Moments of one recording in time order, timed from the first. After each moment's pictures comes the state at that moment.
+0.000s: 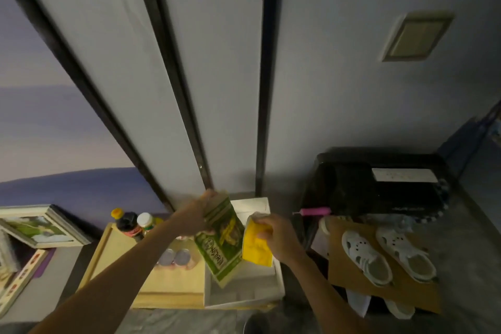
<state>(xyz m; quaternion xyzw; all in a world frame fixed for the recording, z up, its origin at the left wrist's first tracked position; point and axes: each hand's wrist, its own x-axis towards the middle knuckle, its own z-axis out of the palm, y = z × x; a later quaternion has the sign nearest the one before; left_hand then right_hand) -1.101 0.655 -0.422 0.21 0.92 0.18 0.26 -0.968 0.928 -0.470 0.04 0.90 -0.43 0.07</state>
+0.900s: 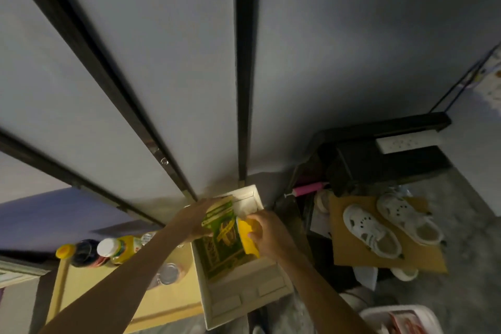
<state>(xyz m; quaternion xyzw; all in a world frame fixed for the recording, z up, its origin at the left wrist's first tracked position) -1.150 0.686 -0.525 0.33 0.88 0.13 0.30 -0.983 0.909 -0.518 0.15 0.91 -0.36 0.10</state>
